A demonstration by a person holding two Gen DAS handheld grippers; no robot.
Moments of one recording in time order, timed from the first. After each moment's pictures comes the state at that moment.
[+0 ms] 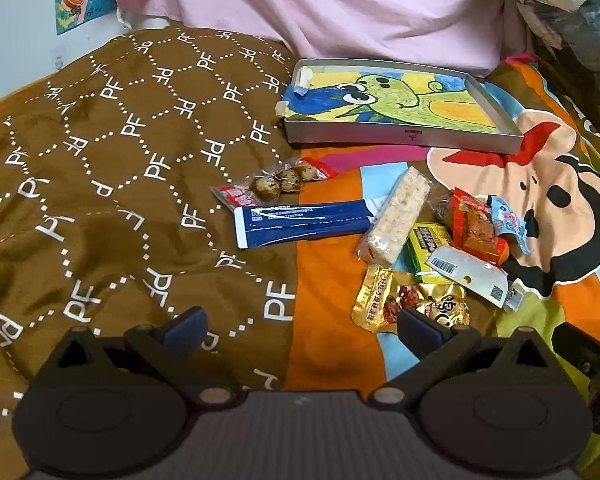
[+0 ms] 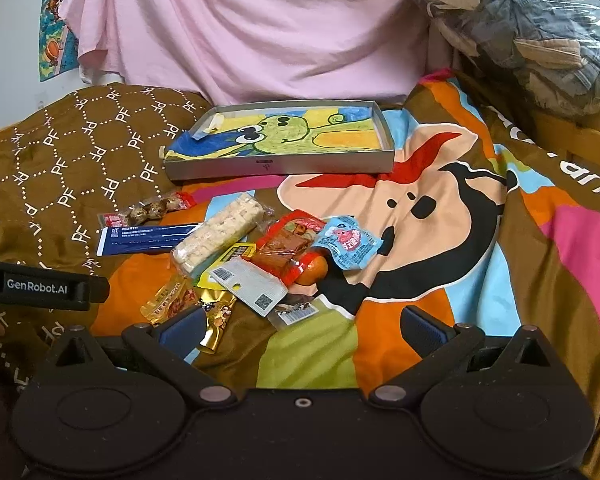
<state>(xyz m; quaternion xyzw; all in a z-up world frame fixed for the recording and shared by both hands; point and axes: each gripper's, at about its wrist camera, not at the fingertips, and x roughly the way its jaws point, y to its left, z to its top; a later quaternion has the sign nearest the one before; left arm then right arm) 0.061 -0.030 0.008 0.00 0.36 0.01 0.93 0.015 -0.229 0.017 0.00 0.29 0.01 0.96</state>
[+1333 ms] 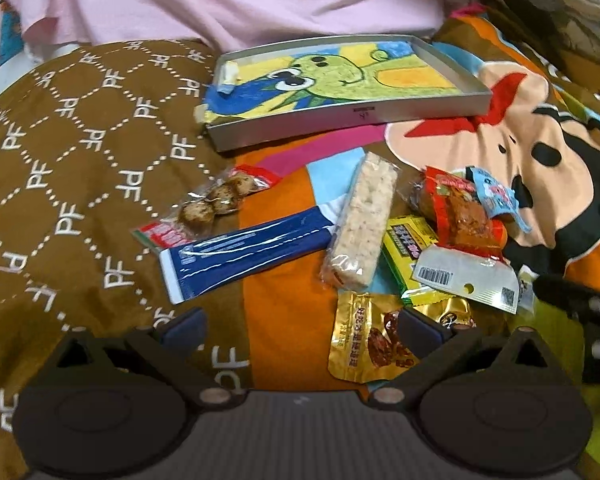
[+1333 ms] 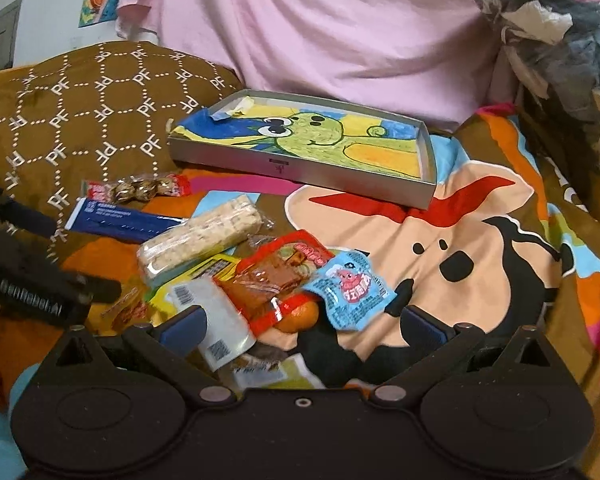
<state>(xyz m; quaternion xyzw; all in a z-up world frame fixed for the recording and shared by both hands) 0.125 -0.055 -0.020 0.08 0.37 -0.08 0.92 0.099 -0.239 -0.001 -0.10 0.29 0.07 0.95</state>
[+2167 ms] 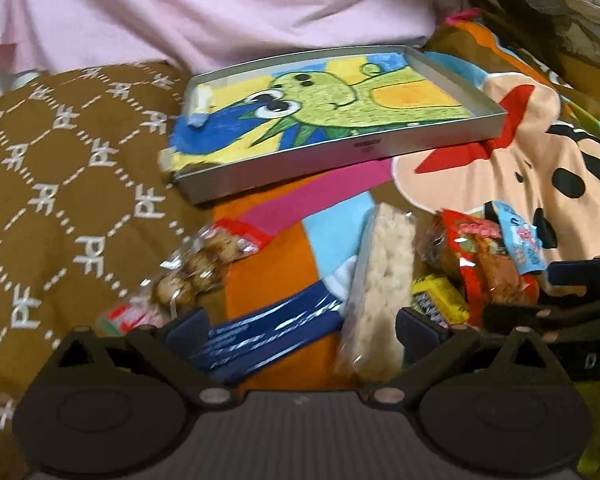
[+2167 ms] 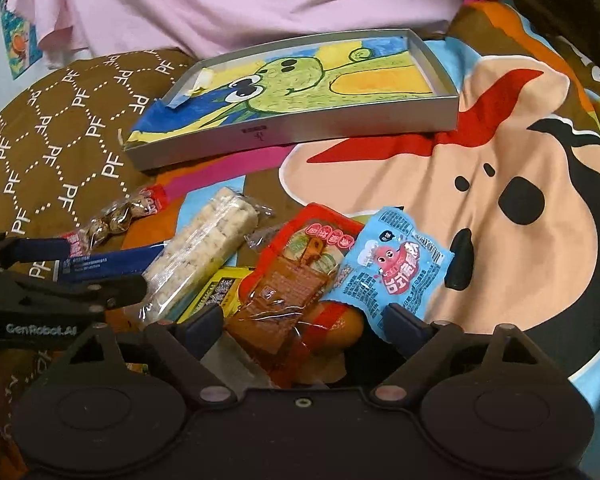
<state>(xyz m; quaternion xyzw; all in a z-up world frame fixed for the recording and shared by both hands) 0.200 -0.056 -0.018 0.10 0.35 -0.12 0.92 0.172 -0.233 -0.025 0.05 0.37 0.04 0.92</state>
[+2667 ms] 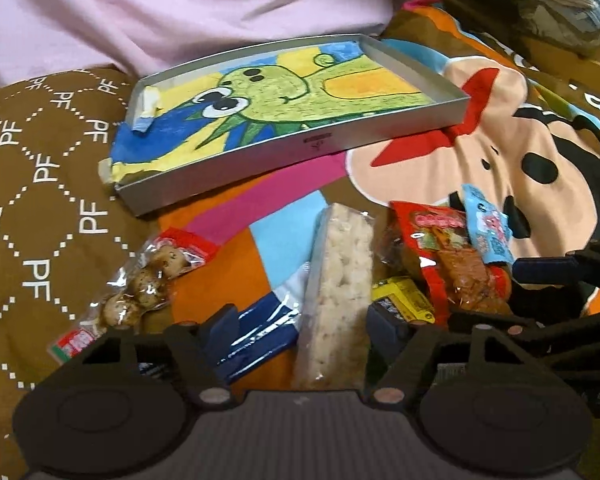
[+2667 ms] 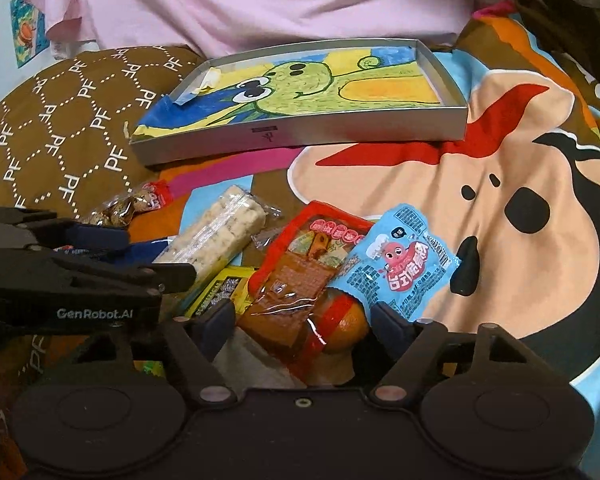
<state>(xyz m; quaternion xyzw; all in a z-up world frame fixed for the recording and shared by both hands) 0.211 -0.073 -0.026 0.11 0.36 -0.17 0.91 0.163 -0.225 -0.024 0.03 0.36 0.05 0.93</state>
